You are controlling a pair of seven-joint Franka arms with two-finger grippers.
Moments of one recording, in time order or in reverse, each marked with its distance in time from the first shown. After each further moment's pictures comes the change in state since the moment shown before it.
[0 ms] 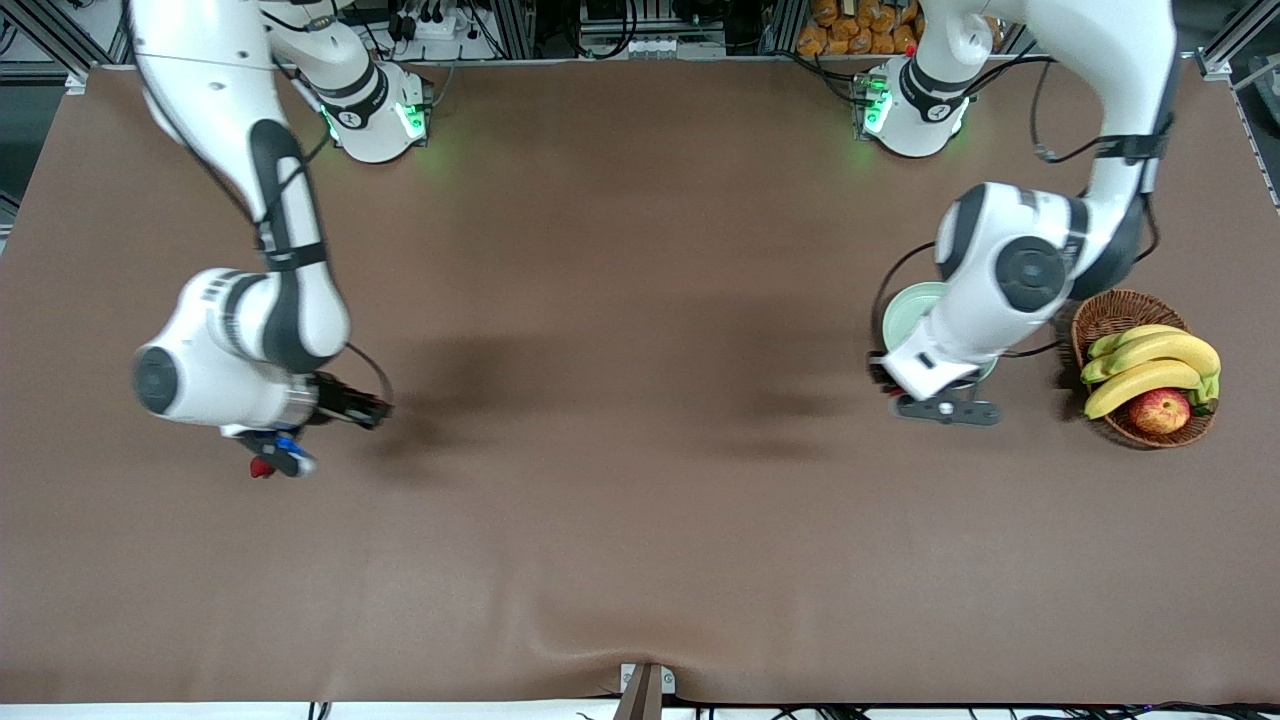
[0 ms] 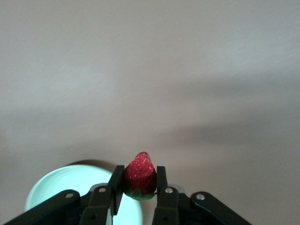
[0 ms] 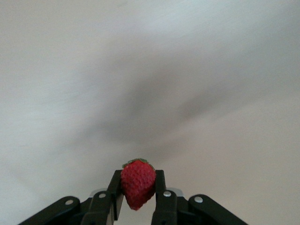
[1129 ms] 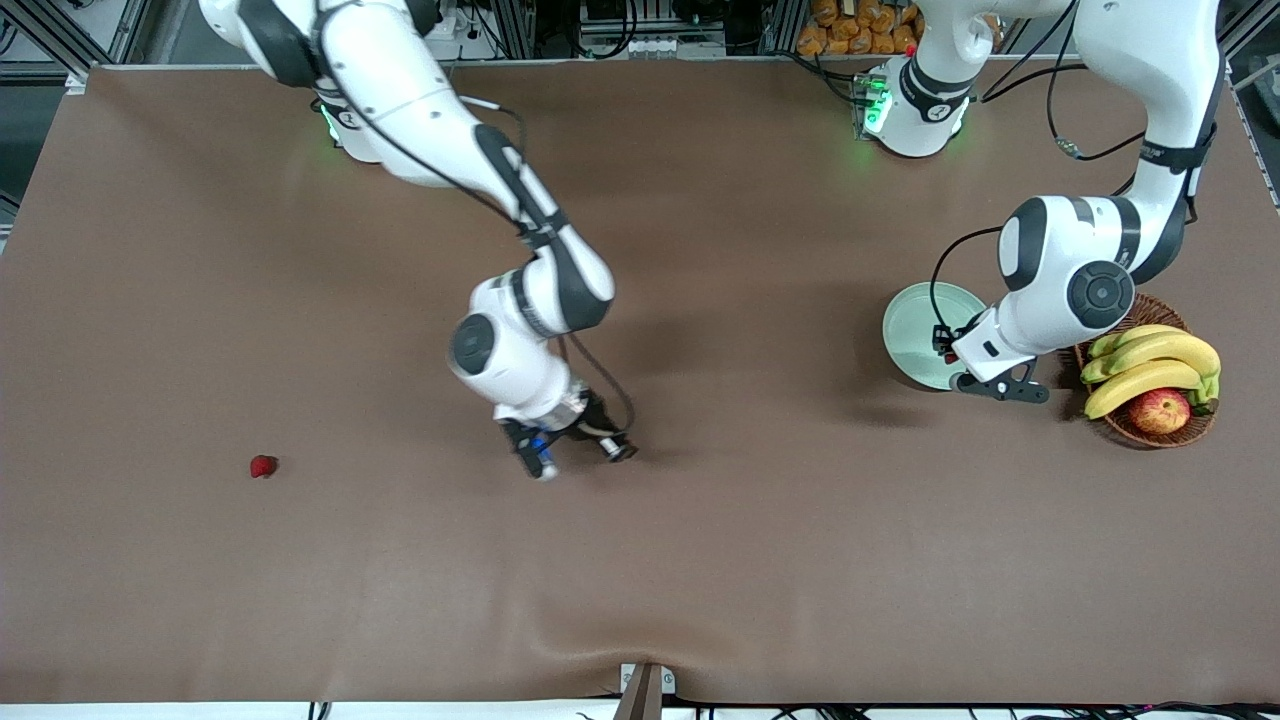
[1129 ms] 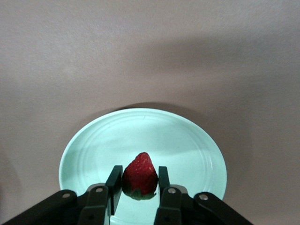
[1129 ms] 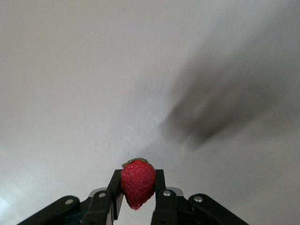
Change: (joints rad) left arm 0.157 0.028 -0.004 -0.194 0.001 0.055 0.202; right arm 0.164 0.324 0.355 0.354 0.100 0.575 0.653
